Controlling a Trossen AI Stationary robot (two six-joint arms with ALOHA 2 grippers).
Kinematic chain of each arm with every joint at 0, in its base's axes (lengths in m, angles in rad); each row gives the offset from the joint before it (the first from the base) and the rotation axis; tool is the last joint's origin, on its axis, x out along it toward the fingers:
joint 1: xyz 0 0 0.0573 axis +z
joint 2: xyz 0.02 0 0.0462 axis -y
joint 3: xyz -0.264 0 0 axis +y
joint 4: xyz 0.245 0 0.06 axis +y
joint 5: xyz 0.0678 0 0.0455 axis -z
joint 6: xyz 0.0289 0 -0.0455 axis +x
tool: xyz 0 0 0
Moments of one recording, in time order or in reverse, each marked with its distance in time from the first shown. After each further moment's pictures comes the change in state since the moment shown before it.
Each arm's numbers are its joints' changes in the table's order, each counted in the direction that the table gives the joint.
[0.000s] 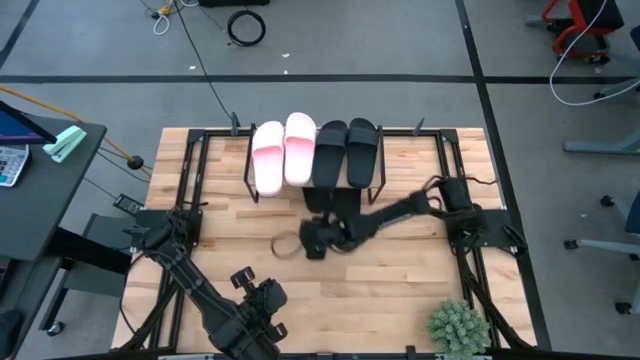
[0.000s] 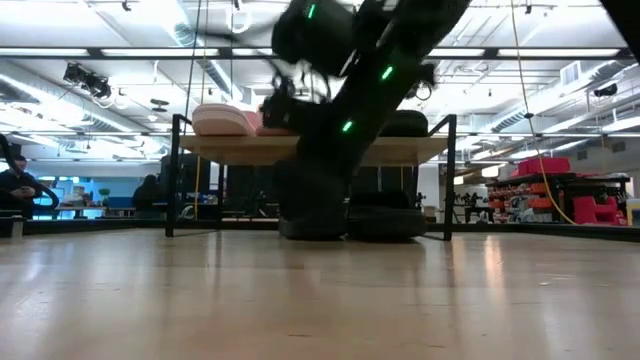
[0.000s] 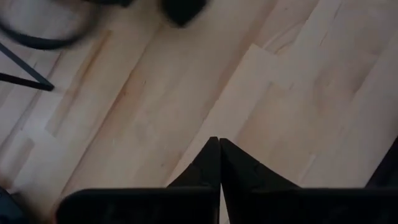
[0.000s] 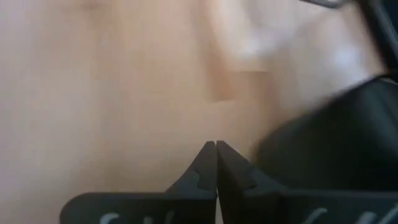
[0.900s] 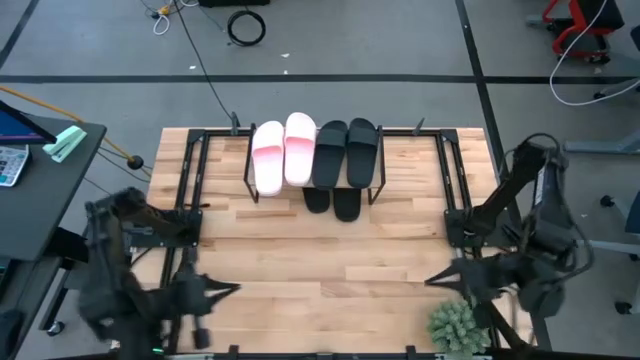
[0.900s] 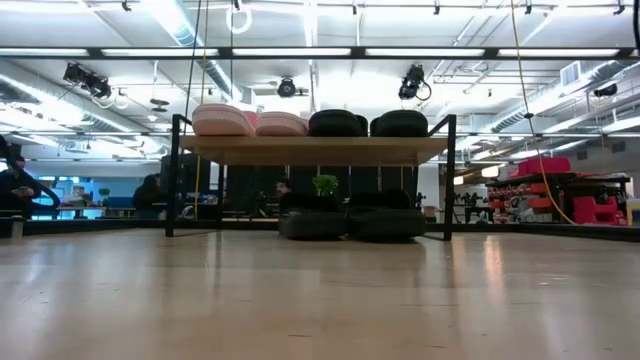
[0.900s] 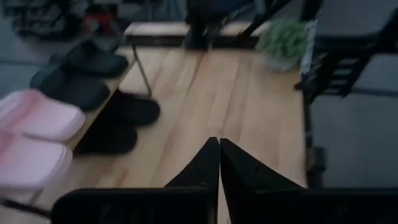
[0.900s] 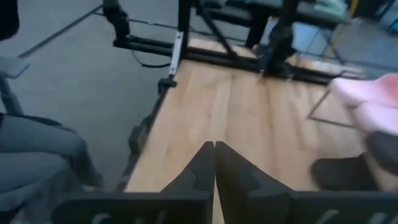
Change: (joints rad) left arm -0.297 0.372 -0.001 0.000 -0.513 0.200; right arm 0.951 0.902 0.000 0.658 0.271 0.413
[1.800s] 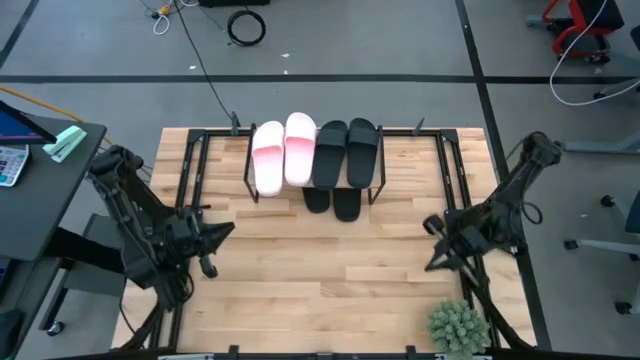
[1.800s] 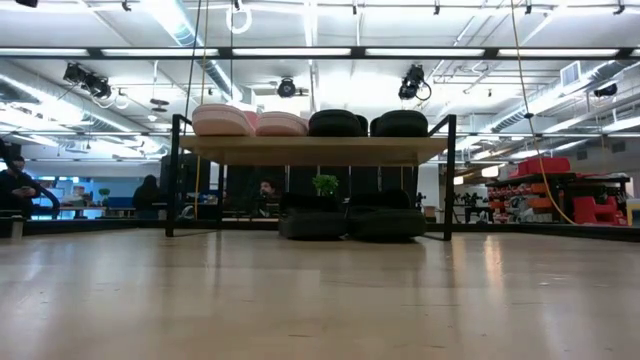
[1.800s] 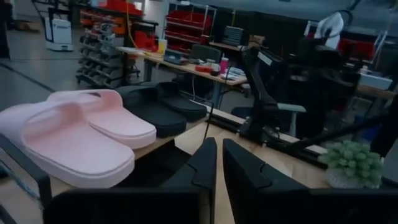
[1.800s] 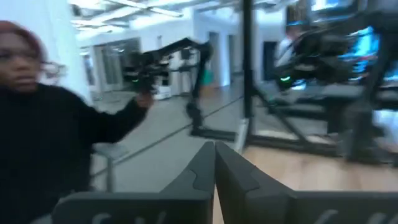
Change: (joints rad) left arm -0.001 0.454 1.041 -0.035 -0.531 -0.928; right arm -0.268 0.643 1.018 -1.192 -0.534 -0.452
